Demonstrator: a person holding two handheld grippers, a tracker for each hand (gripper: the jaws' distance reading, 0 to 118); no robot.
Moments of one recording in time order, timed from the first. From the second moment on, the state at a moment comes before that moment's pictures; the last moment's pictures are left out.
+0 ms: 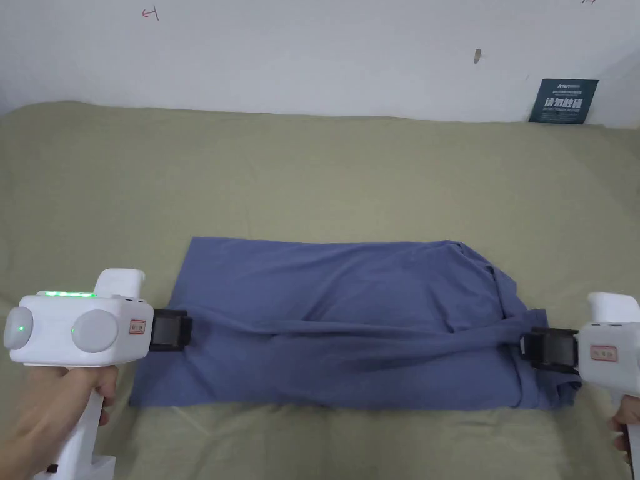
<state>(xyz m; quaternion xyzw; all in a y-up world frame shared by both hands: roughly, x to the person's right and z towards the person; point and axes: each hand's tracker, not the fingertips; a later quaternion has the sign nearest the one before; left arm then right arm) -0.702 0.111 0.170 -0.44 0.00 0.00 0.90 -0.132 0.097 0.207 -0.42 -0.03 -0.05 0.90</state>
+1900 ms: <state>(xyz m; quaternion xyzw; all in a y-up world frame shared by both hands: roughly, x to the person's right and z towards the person) -0.696 0.097 0.326 -0.47 -0.01 0.00 0.88 -0.134 0.091 0.399 -0.43 -0.03 -0.07 0.90</state>
